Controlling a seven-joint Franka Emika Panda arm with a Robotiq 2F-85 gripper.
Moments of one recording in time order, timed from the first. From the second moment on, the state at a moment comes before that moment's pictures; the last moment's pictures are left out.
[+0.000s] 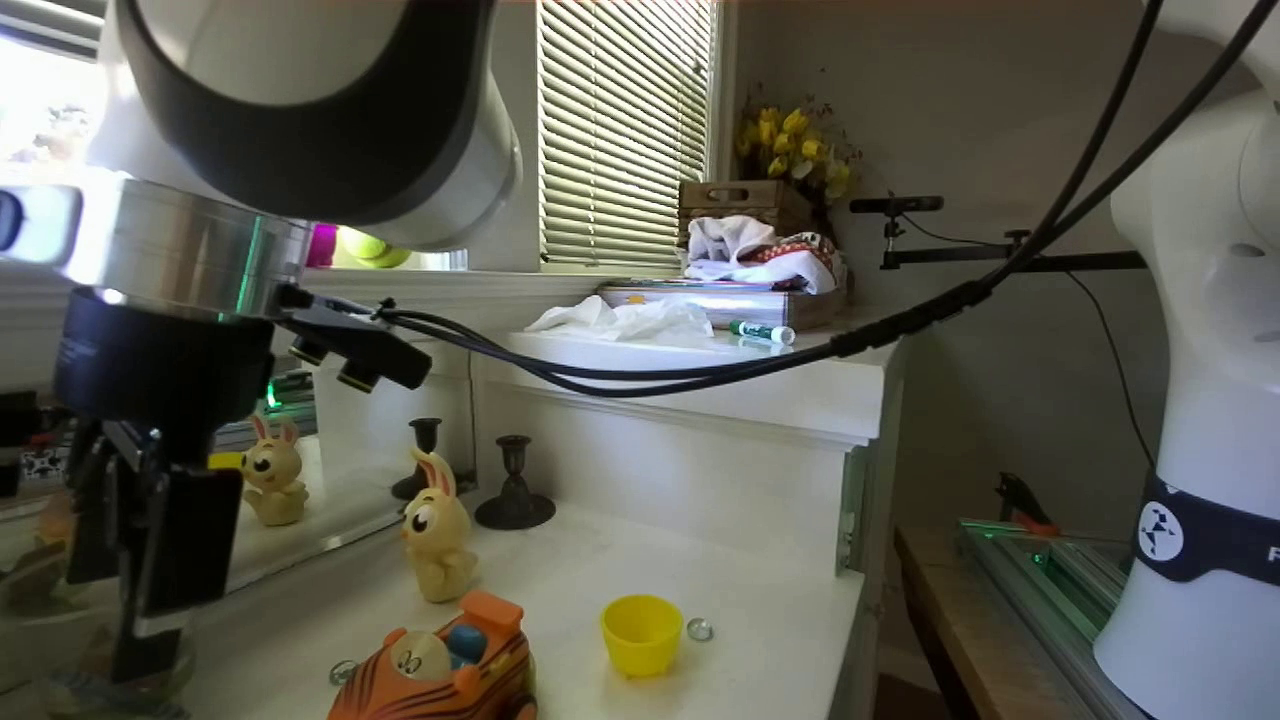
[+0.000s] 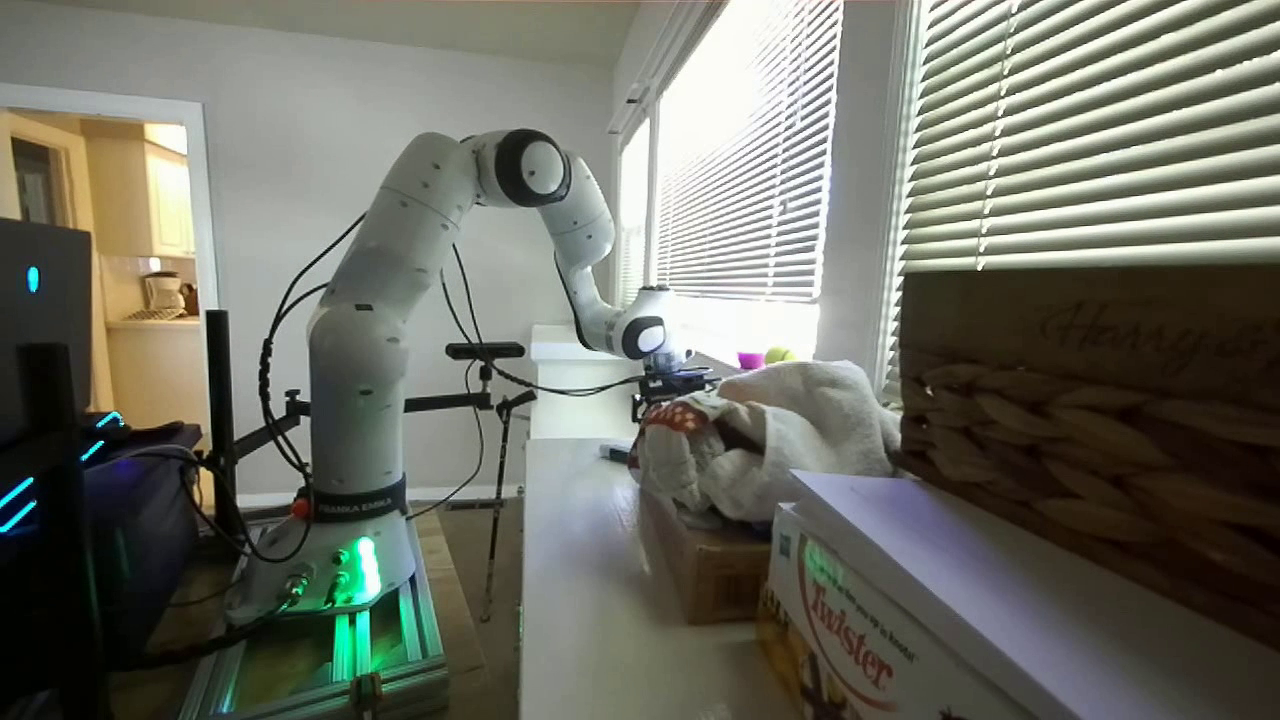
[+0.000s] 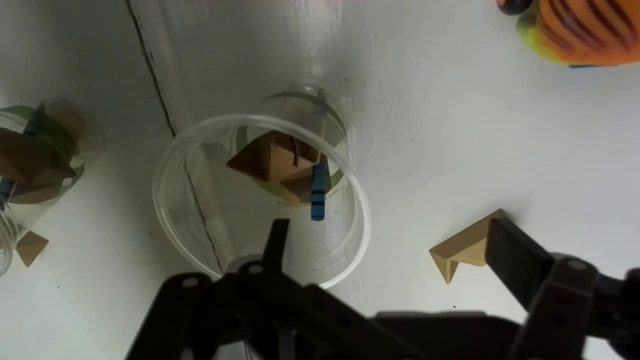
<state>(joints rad) 0.10 0.43 0.21 -2.07 -0.04 2.77 -0.89</state>
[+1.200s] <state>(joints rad) 0.08 0.47 0.22 -2.03 -0.05 2.79 -0.93</state>
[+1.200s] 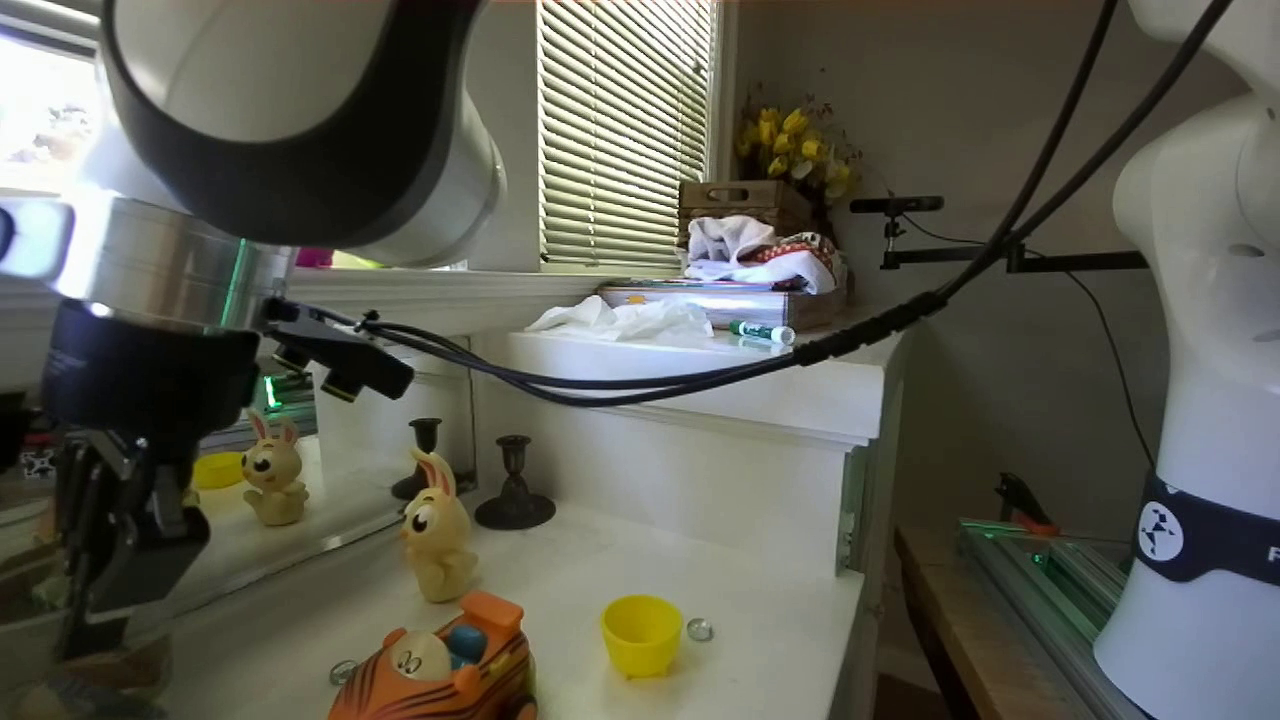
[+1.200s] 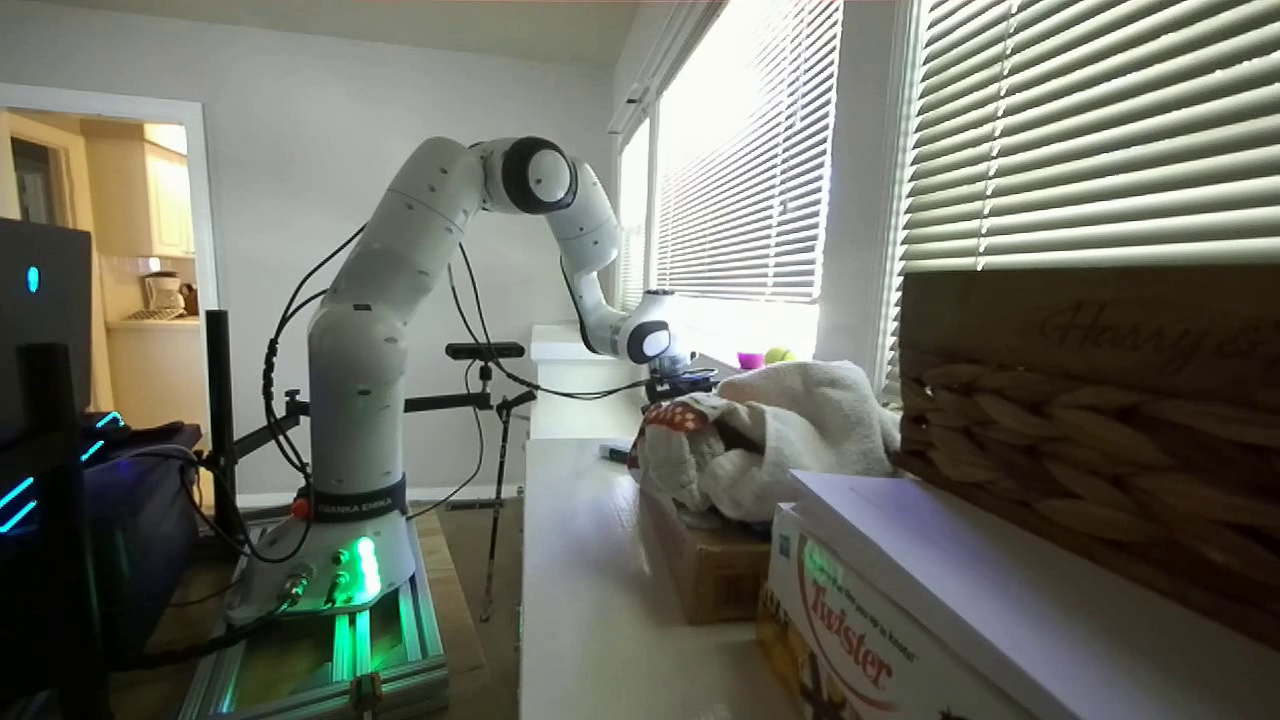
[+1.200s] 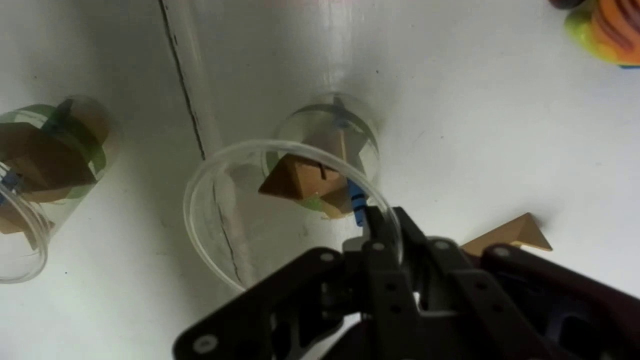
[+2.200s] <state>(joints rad) 0.20 0.39 0.19 -2.02 -0.14 2.70 -0.67</state>
